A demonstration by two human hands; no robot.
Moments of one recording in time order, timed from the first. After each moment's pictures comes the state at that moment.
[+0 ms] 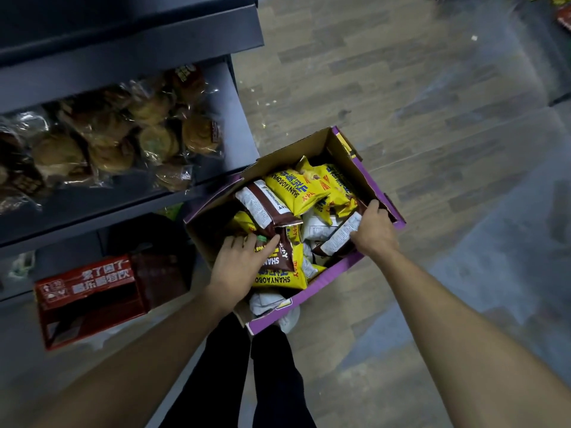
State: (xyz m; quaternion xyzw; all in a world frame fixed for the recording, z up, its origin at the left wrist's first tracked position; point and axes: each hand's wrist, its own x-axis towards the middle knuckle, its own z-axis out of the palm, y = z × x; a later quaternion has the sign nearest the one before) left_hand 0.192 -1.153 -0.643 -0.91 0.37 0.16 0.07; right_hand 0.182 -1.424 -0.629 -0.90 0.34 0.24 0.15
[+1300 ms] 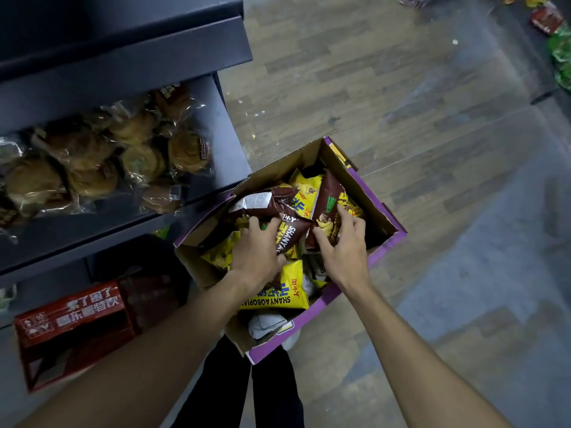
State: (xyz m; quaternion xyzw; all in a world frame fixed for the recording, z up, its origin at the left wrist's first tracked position) left_hand 0.240 -1.211 -0.639 -0.95 0.18 0.24 -0.11; right_hand 0.173 -1.367 -0.640 -0.85 0.33 0.00 0.41
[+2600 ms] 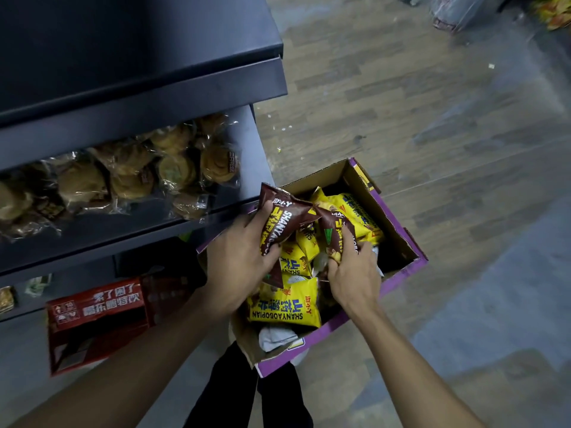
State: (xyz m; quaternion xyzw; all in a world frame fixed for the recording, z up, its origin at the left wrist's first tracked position) left_hand 0.257 -1.170 -0.574 -0.97 0.14 0.06 -0.18; right_hand 0.182 -1.356 -0.636 -0.93 0.29 0.12 0.19
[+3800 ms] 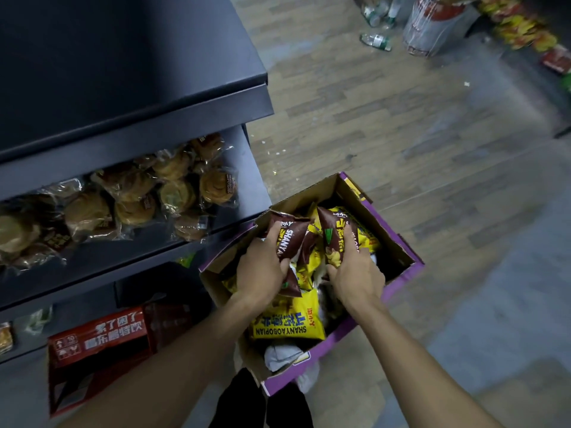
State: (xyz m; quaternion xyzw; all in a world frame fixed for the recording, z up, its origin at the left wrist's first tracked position) left_hand 0.258 -1.198 -0.612 -0.96 0.09 0.18 -0.20; right_hand 0.194 -1.358 -0.624 -0.92 0.32 0.17 0.15
